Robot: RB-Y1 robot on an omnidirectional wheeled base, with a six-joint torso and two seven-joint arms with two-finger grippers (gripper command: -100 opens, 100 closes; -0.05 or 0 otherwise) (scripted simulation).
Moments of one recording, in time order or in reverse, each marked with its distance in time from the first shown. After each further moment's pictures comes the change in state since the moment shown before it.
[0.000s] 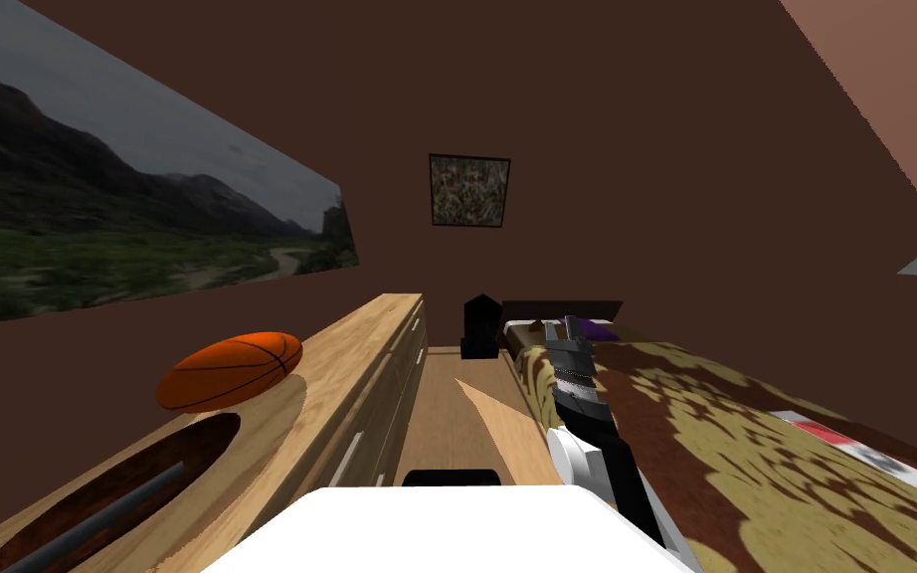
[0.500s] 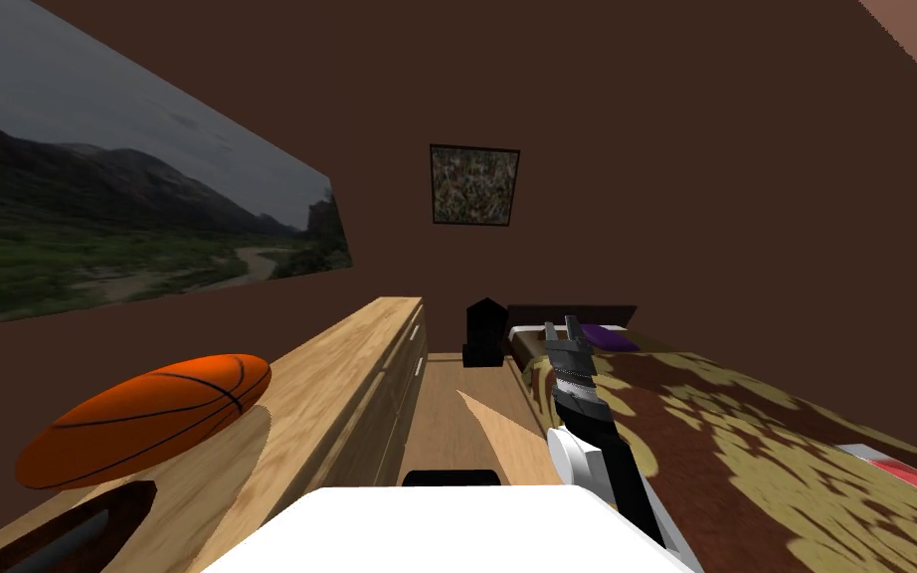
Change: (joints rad) left arm 0.115 0.024 0.022 0.041 -0.006 -0.003 0.079; right arm 0.000 0.000 0.000 0.000 0.000 0.000 0.000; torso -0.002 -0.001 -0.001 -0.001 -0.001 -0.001
